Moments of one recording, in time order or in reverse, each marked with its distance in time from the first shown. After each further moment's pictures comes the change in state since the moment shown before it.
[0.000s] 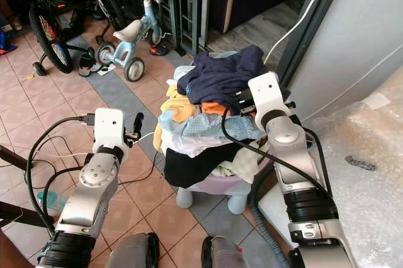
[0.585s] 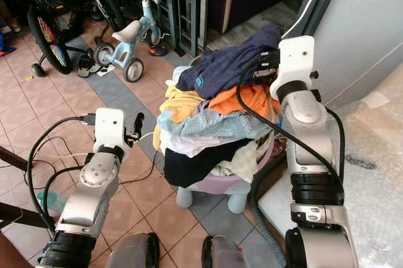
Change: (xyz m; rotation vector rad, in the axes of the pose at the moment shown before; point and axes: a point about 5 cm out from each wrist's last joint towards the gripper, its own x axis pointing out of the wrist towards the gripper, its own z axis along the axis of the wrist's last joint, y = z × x) left arm 0.000 0.000 0.000 0.001 0.003 0.000; right arm 0.001 -0.030 0.077 0.210 -0.401 -0.050
